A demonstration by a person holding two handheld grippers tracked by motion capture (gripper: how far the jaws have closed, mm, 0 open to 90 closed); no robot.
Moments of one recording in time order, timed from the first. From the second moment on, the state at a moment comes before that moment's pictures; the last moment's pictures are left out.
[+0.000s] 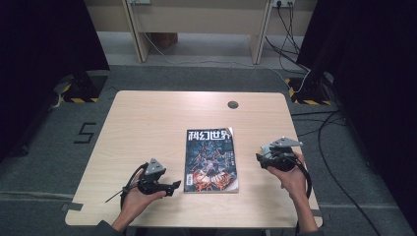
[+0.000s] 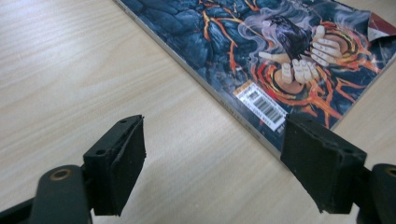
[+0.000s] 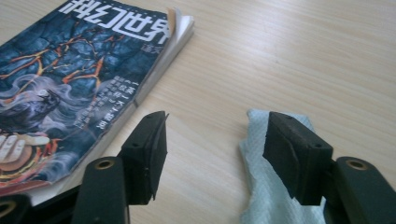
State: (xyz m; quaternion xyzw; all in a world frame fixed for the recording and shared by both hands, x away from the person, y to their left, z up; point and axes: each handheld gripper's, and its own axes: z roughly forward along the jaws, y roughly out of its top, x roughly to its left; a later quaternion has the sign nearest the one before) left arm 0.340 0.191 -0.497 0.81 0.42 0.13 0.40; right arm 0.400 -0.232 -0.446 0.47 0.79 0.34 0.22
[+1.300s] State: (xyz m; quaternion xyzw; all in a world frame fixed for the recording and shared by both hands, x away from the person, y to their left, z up) left arm 0.317 0.204 -0.509 0.83 0.42 0.12 0.36; right arm 0.432 -0.256 -0.490 0.48 0.82 0.24 0.21
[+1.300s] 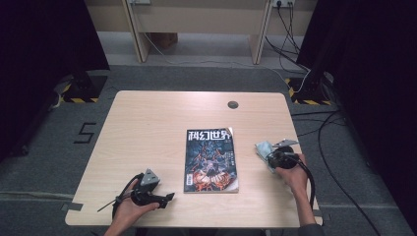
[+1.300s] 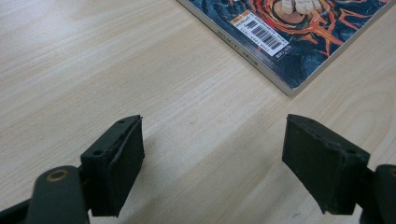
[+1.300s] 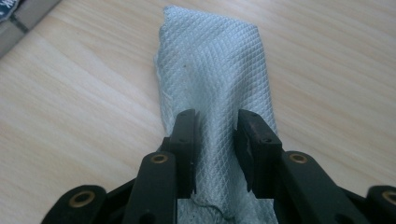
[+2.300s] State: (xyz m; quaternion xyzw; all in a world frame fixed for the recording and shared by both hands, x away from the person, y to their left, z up) left arm 0.315 0.209 -0.508 0.82 0.42 0.14 0.35; right arm 0.435 -0.234 -0.471 0.50 0.78 0.31 0.20
